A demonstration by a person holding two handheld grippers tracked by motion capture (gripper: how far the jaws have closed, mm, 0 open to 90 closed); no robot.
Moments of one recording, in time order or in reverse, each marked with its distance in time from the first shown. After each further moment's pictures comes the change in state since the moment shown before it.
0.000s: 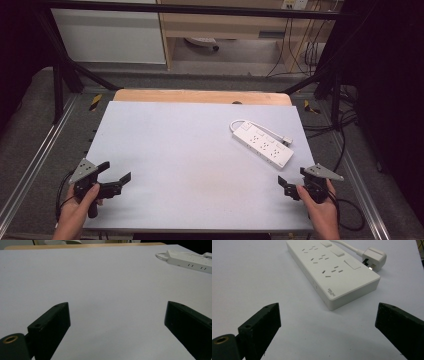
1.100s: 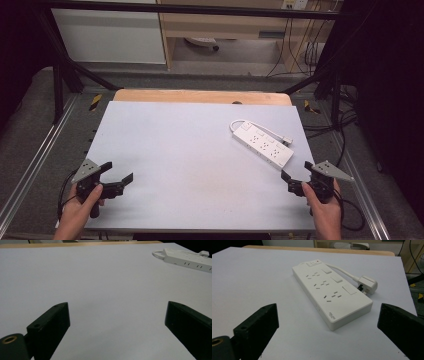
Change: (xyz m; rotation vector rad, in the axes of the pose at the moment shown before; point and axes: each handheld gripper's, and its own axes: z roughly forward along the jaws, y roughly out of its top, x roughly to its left) left arm -0.003 0.001 0.004 0.009 -0.022 0.003; right arm 0.003 0.019 -0.019 -0.114 0.010 0.006
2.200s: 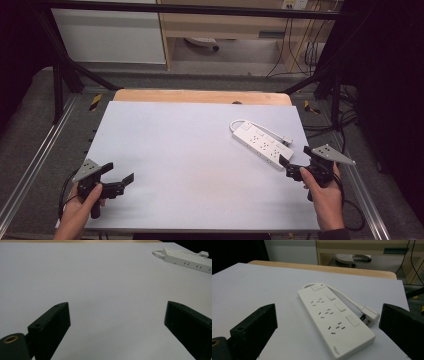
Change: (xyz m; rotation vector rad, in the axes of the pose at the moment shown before) left arm 0.001 -0.002 0.002 0.011 -0.004 -0.029; right arm 0.006 0.048 0.007 -0.061 0.017 -0.013
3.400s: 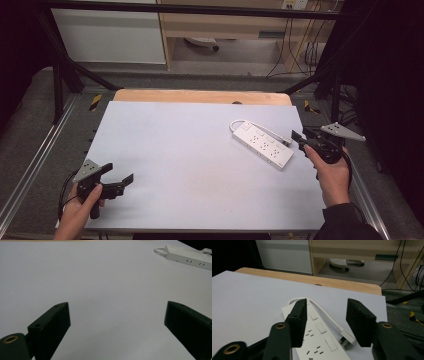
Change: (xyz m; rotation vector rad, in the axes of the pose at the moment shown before) left arm 0.000 -0.001 -0.001 0.012 0.008 0.013; right arm -0.033 0.046 0.014 -0.006 -0.040 -0.007
